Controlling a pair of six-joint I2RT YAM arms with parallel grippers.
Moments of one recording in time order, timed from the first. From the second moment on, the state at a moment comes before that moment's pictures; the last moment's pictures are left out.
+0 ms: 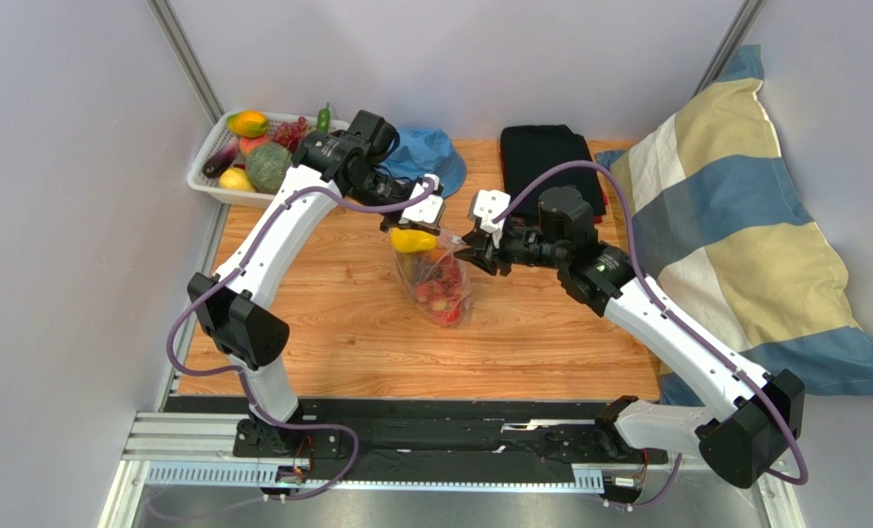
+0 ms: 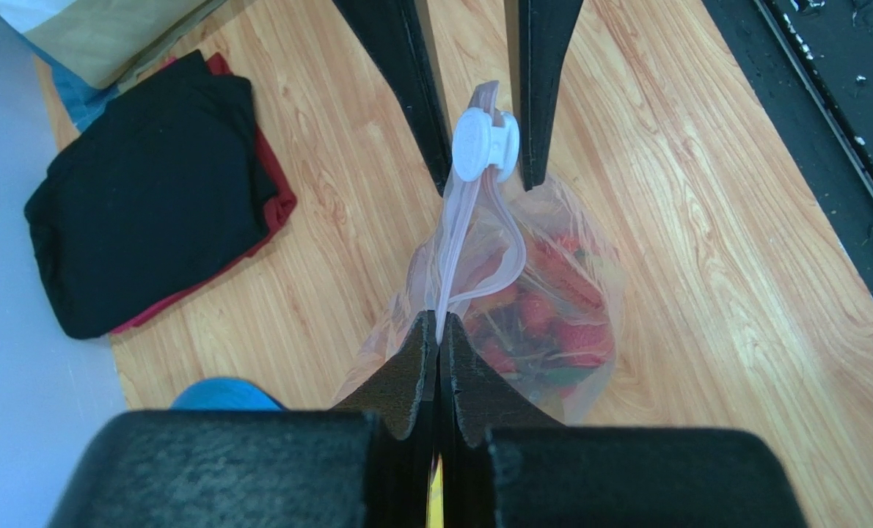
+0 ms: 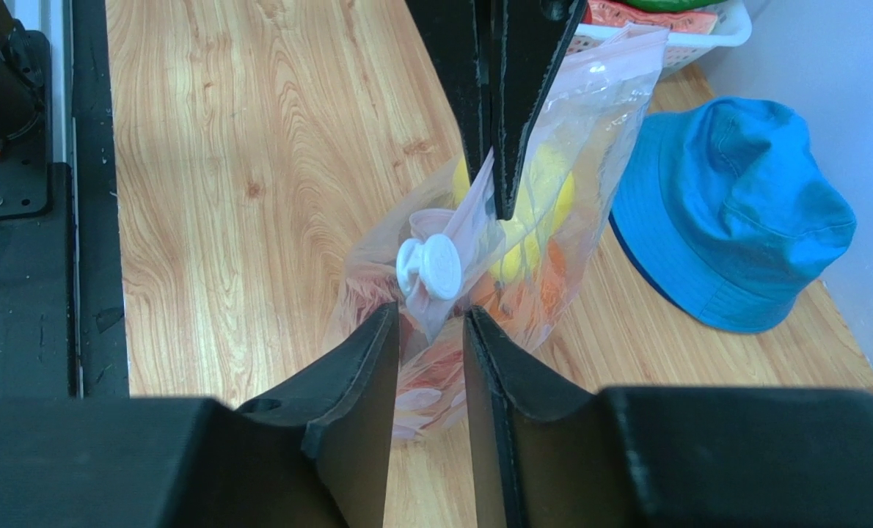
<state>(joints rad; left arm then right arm) -0.50 1.78 1.99 -1.35 0.90 1.47 0.63 1.20 1.11 -0.23 -0.57 -0.41</state>
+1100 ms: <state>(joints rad) -0.60 1.33 1.49 -0.61 0.82 0.95 0.63 1.15 1.06 -0.13 -0.55 -0.35</state>
